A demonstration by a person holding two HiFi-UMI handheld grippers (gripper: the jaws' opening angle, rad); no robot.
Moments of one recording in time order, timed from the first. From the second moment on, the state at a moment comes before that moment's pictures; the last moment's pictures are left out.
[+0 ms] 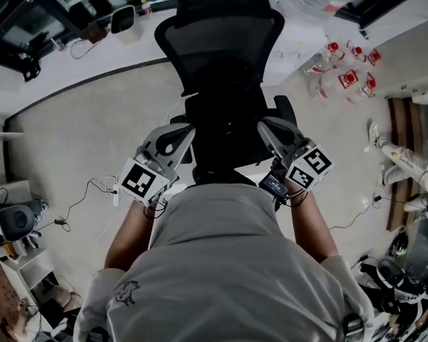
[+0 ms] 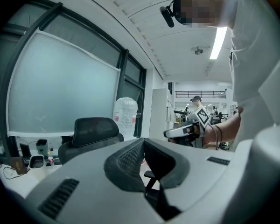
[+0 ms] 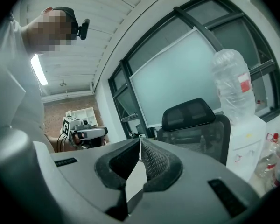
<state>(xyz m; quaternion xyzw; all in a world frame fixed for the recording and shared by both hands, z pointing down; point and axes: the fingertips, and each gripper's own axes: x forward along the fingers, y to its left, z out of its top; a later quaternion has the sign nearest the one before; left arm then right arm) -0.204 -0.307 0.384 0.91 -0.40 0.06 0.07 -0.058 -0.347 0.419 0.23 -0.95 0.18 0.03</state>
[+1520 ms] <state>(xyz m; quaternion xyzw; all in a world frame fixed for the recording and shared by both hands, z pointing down) -0.171 -0.440 0.501 0.95 -0.26 0.14 0.11 -0.068 -0.452 0.588 0.29 -0.89 0.35 0.03</state>
